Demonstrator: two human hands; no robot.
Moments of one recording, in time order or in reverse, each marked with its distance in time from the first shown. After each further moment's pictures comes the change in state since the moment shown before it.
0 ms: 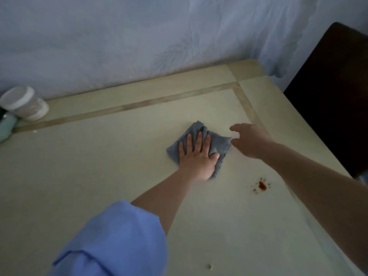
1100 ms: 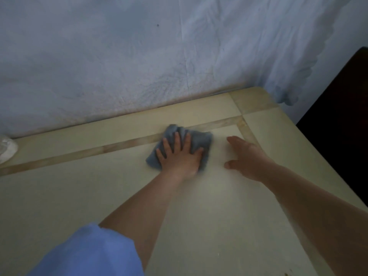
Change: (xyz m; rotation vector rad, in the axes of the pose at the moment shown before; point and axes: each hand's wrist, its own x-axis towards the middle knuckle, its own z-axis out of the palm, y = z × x) left_hand 0.154 -0.027 -0.065 -0.075 0.062 -0.250; right_hand 0.129 0.018 -0.009 0.182 -0.003 -0.101
